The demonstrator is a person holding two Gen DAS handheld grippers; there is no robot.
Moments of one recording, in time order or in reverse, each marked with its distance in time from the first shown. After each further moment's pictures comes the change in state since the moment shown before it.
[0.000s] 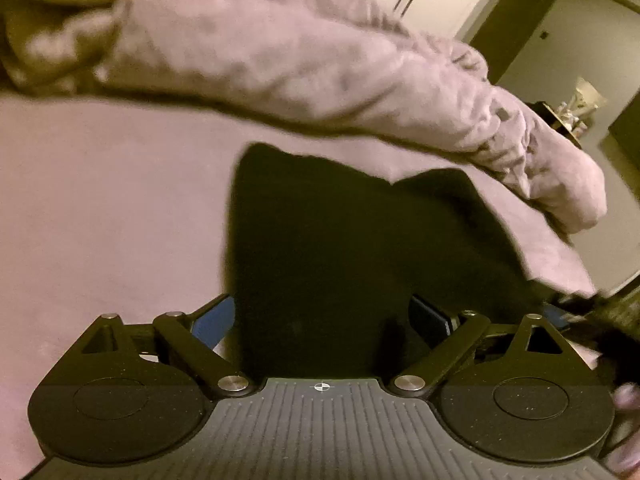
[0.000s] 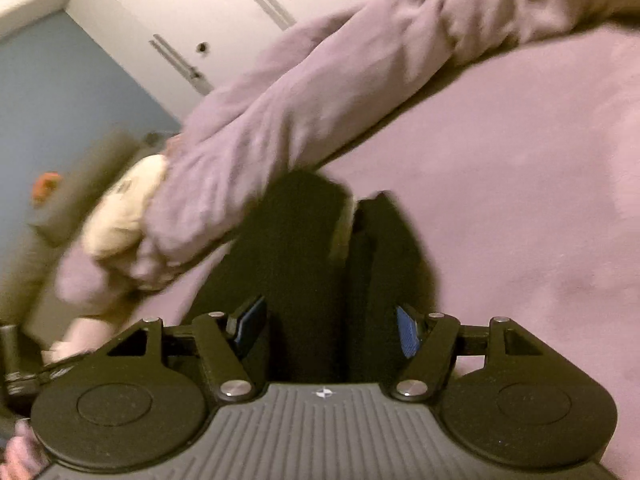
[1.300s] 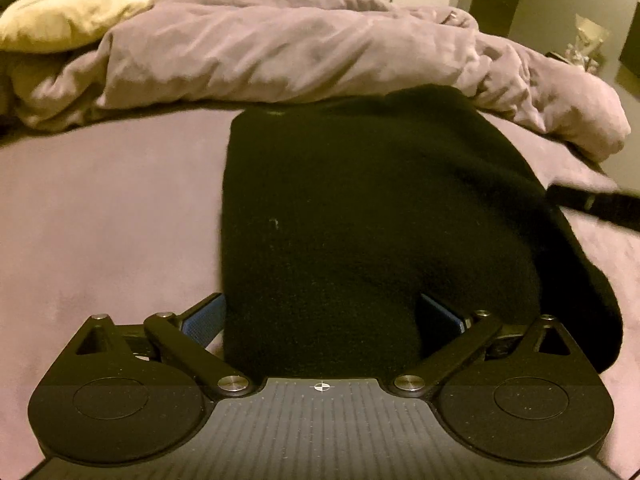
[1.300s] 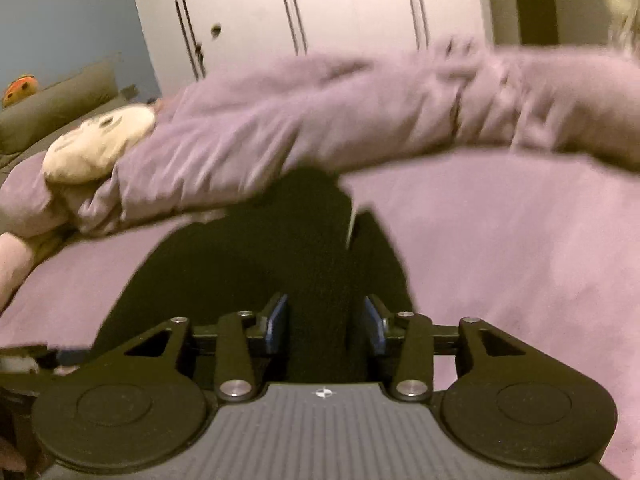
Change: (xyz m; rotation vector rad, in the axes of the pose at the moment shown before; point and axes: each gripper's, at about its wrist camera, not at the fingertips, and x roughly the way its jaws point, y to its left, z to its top) left arm 0.015 -0.061 -0.060 0.168 -0.007 0.165; right arm -0.020 0.073 -0.037 -0.370 -0.127 -0.256
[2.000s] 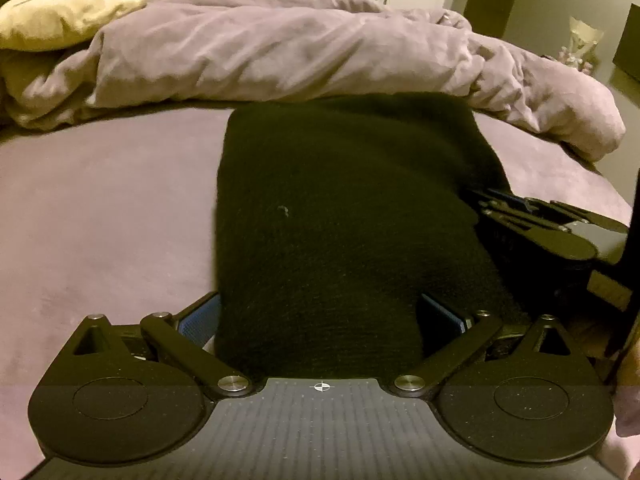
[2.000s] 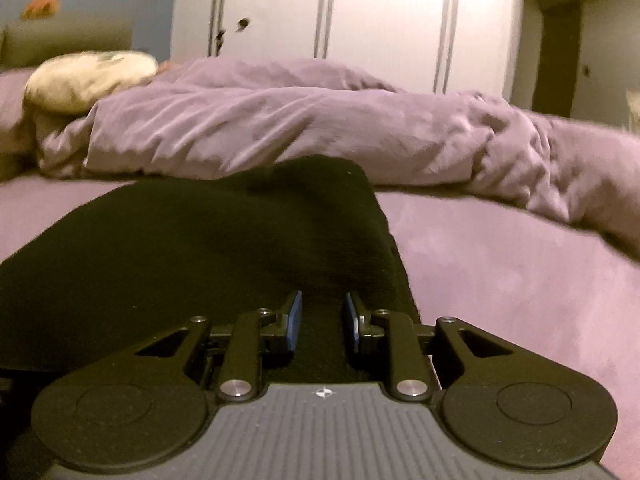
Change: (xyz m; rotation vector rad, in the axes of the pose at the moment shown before) left arm 0.007 -0.004 -0.008 0.010 -0.024 -0.019; right arm 0.087 0.016 -0.035 -0.209 -0.084 -0.095
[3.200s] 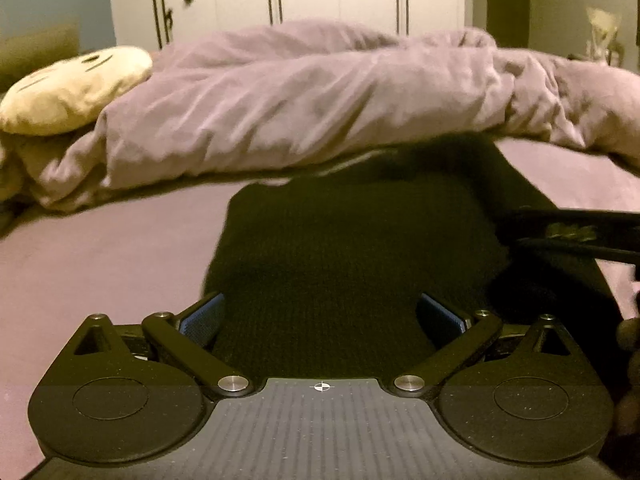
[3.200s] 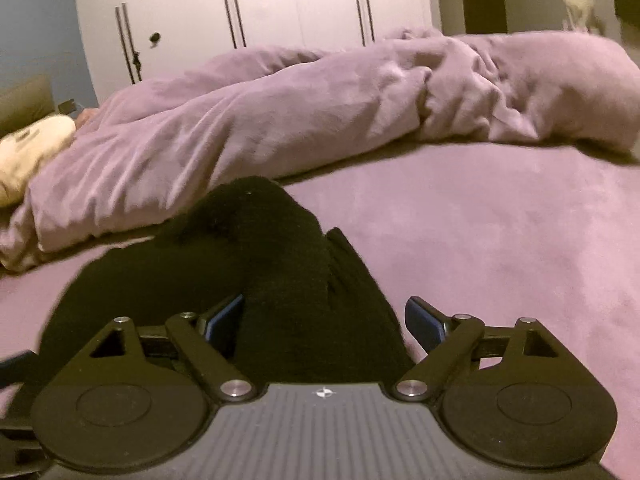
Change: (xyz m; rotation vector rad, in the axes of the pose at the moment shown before) left arm 0.025 -0.040 0.045 0.092 -0.110 0.205; right arm 0.013 -0.033 0.035 0.307 0.122 -0.062
